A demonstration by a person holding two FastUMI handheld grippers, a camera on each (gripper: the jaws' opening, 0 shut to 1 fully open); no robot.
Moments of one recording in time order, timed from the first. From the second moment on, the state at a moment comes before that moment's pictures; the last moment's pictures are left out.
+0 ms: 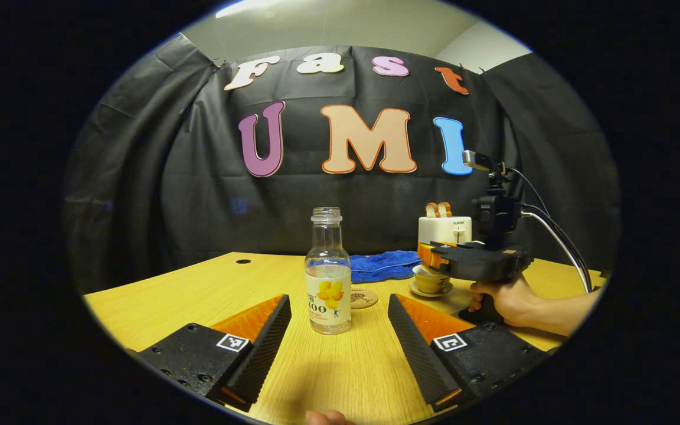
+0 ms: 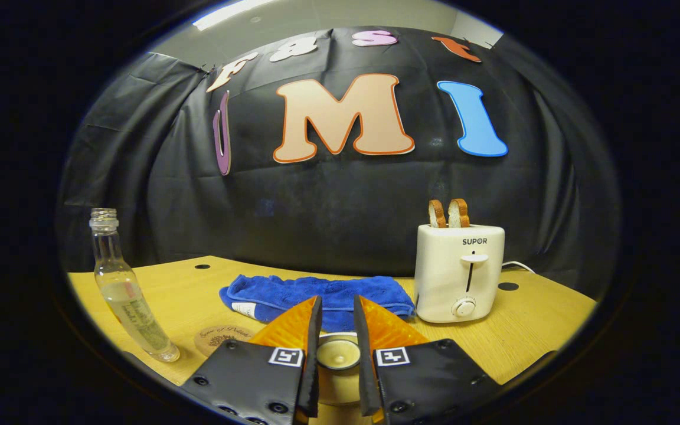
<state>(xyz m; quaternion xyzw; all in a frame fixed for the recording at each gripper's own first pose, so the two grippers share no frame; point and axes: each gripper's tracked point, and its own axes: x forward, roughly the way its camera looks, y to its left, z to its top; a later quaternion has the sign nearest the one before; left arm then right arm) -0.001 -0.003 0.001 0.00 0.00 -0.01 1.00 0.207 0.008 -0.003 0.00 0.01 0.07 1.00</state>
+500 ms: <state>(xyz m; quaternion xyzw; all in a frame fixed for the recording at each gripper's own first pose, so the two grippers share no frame) 0.004 0.000 0.000 0.00 0.00 0.00 1.00 0.101 -0.005 0.004 0.00 0.01 0.11 0.99</state>
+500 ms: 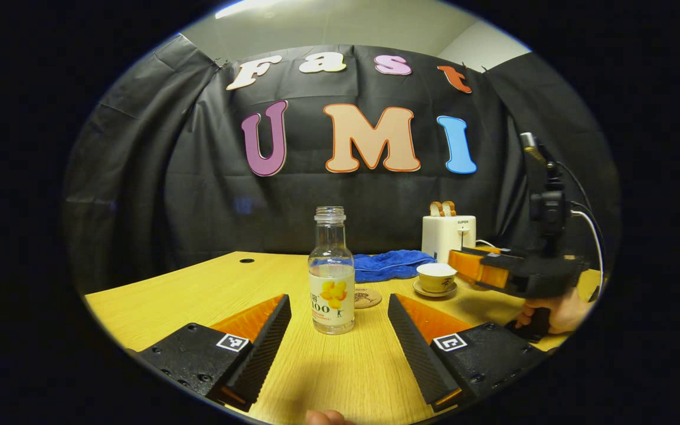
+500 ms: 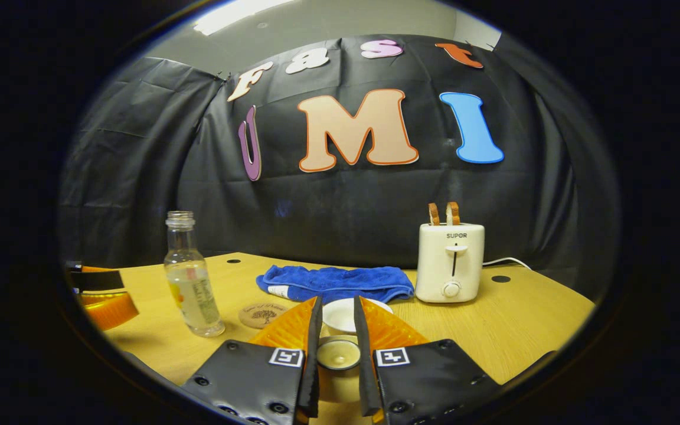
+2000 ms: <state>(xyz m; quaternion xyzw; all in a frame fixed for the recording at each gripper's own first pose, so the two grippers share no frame) 0.152 0.008 -0.003 0.00 0.00 -0.03 1.00 0.044 -0.033 0.007 0.00 0.01 0.10 1.00</state>
